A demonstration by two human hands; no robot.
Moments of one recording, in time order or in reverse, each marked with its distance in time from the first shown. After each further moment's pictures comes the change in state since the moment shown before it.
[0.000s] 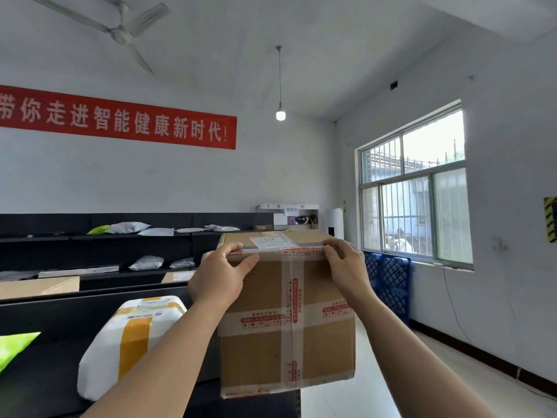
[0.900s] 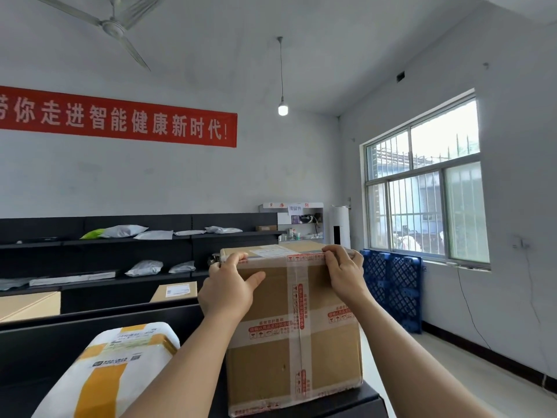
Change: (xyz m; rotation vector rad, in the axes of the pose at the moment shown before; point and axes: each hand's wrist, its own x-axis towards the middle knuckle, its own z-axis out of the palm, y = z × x) left_hand 0.099 -0.036 0.090 0.157 -0.042 0.007; right_hand 0.107 0.071 0.081 -0.133 -0.049 0.049
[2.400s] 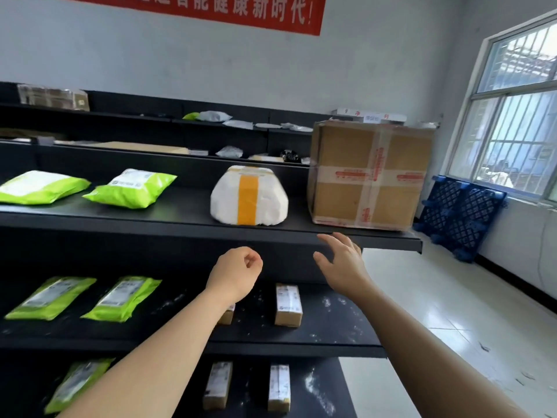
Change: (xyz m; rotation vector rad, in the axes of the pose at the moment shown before) left_hand -0.280 -0.179 -0.097 -0.124 -0.286 -0.211; right_hand -0.322 -0.023 0.039 -0.294 -0.552 -0.063
